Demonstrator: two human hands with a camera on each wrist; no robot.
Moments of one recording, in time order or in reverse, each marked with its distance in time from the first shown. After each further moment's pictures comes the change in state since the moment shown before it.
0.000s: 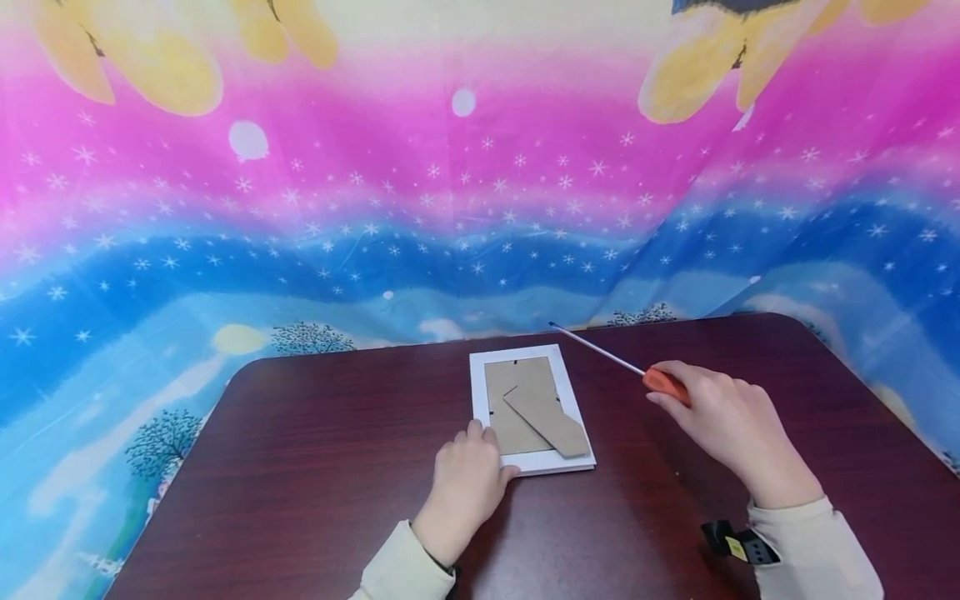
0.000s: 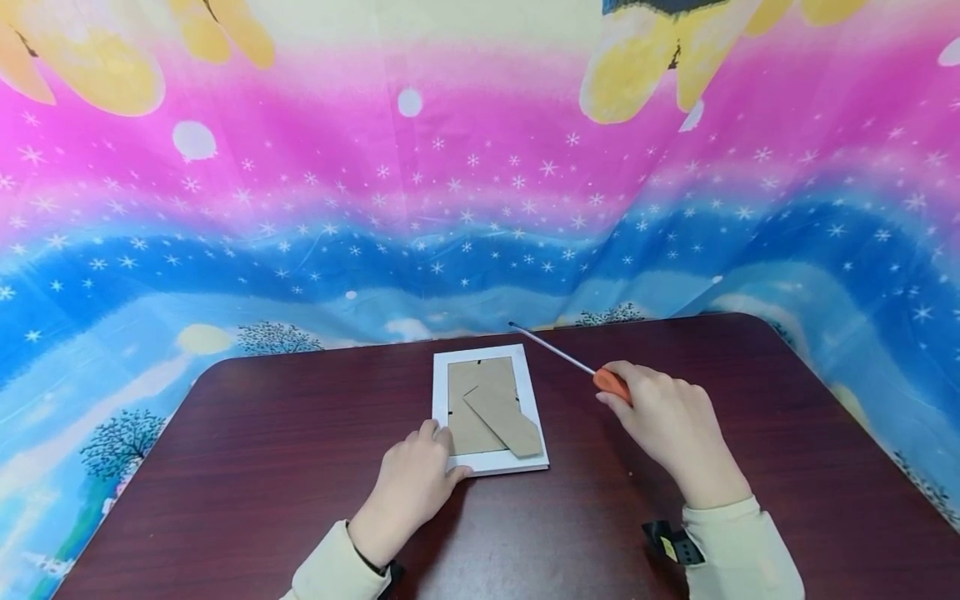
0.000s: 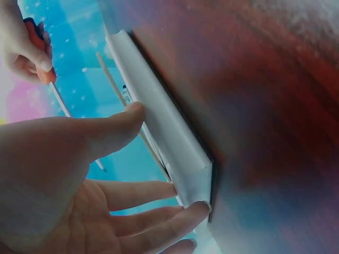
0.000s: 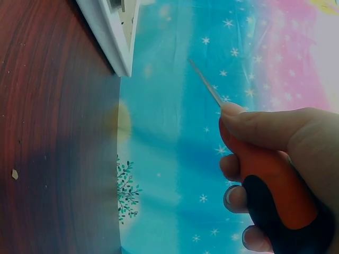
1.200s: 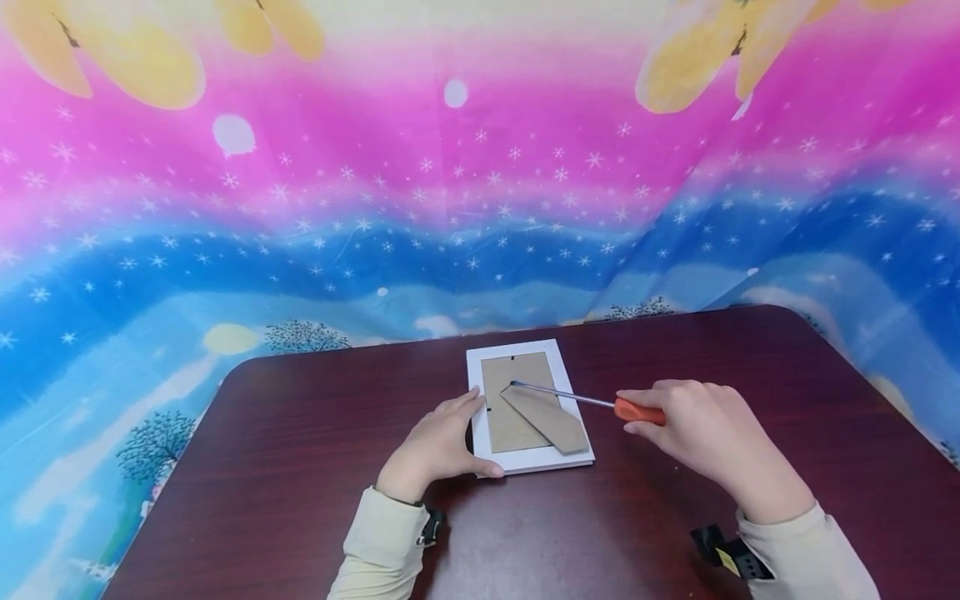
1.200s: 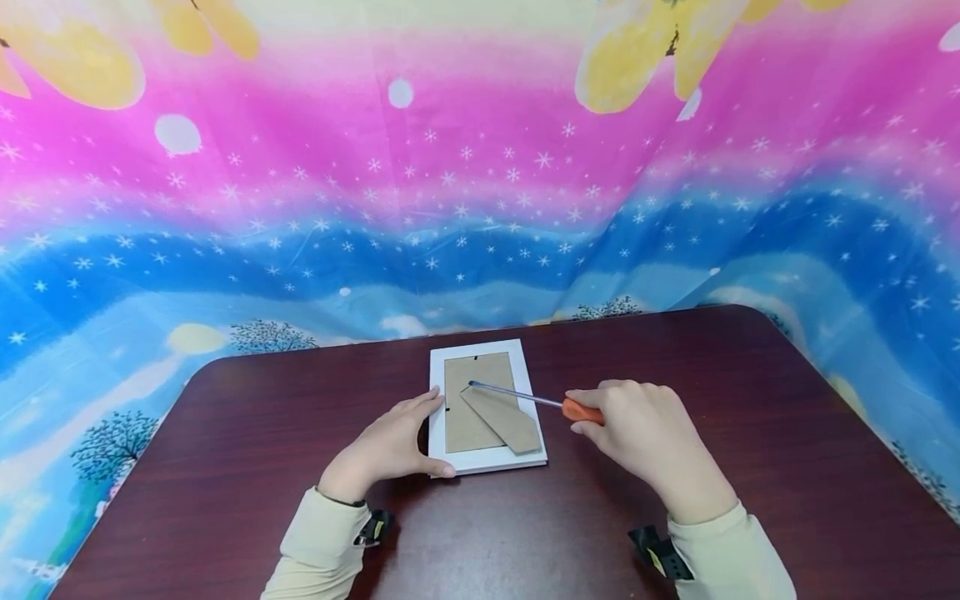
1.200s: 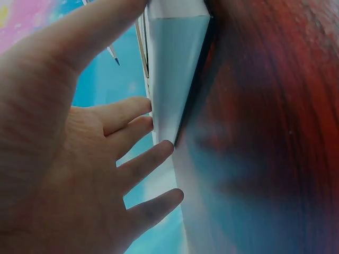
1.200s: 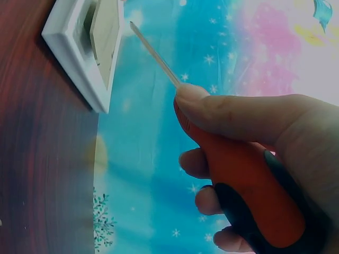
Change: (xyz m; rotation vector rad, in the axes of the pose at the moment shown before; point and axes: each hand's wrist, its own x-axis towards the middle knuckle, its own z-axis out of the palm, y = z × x) left_hand 0.034 -0.062 0.010 -0.517 -0.349 0.071; right_hand -0.004 -0.032 -0.005 -0.028 -0.061 -0.147
